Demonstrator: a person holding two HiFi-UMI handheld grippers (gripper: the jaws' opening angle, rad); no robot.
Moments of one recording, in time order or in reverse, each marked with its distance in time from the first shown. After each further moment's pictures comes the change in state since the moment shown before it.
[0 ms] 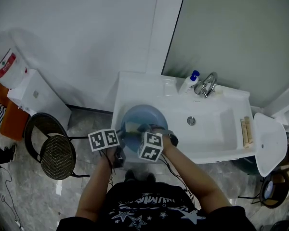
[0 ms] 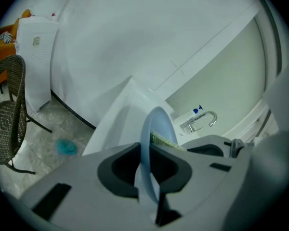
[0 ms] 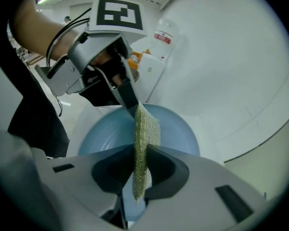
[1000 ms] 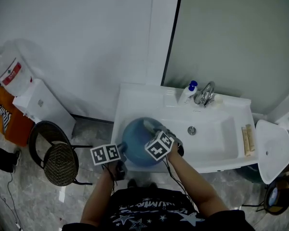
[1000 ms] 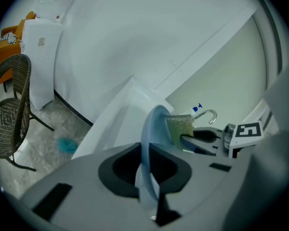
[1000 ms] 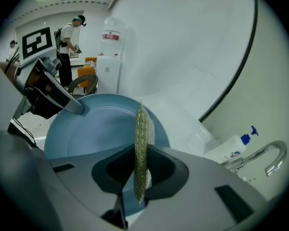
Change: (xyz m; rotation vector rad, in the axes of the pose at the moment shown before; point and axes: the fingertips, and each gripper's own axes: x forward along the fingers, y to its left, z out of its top) left arm -0.005 -0.006 -0.021 -0.013 -0.026 0.021; right arm -0.018 -0.065 -0.068 0.458 0.054 -0.204
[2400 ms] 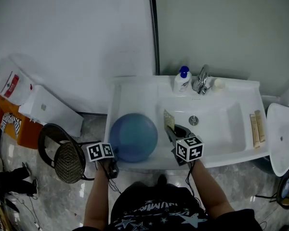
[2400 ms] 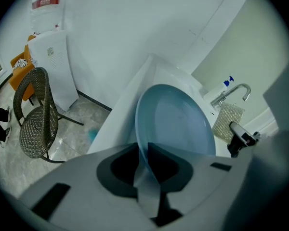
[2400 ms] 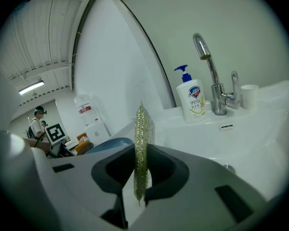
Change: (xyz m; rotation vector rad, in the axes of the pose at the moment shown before) left arm 0.018 0.055 -0.042 0.044 0.193 0.335; right arm -0.037 -0.077 -0.099 0.755 -0.524 0.151
